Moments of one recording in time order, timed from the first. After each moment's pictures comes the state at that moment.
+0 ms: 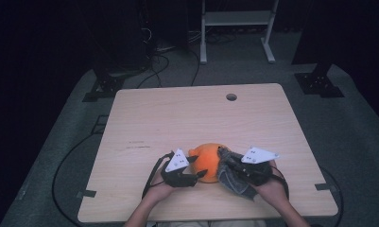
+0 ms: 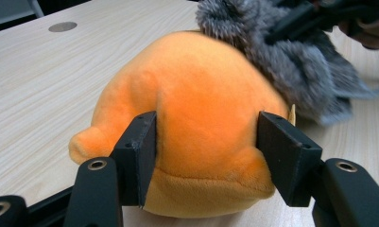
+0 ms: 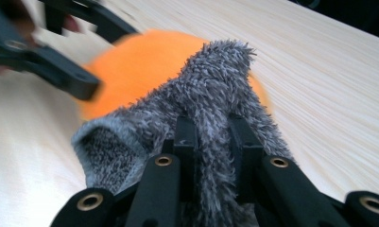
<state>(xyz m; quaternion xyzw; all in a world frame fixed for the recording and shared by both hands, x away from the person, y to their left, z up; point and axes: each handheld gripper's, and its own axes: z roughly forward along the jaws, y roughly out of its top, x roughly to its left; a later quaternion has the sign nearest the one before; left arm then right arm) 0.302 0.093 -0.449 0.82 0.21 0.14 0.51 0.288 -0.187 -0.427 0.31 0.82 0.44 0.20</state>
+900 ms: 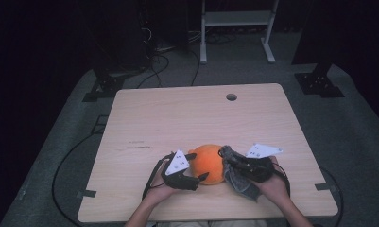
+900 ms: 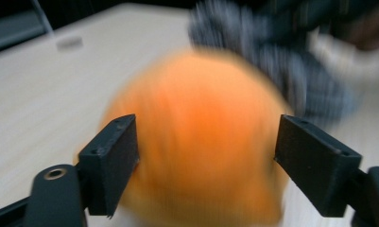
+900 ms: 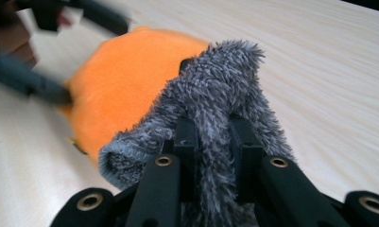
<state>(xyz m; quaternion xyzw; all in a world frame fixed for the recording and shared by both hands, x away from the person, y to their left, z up) 0.293 0.091 -0.437 0.79 0.20 0.17 0.55 0.293 -0.193 -0.428 0.32 0.82 0.46 0.16</state>
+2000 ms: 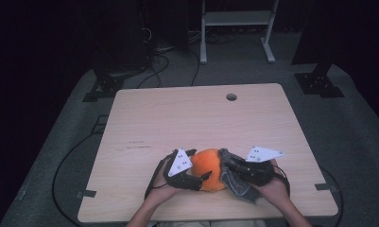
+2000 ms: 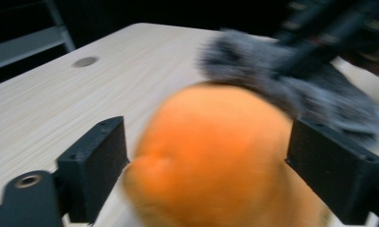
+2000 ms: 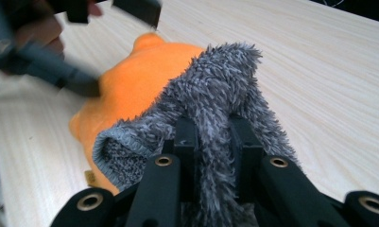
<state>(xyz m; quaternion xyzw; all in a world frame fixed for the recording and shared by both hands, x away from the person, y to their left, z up) 0.290 0.083 -0.429 0.80 0.21 0.20 0.52 0.284 -0.193 -0.422 0.29 0.82 0.47 0.15</state>
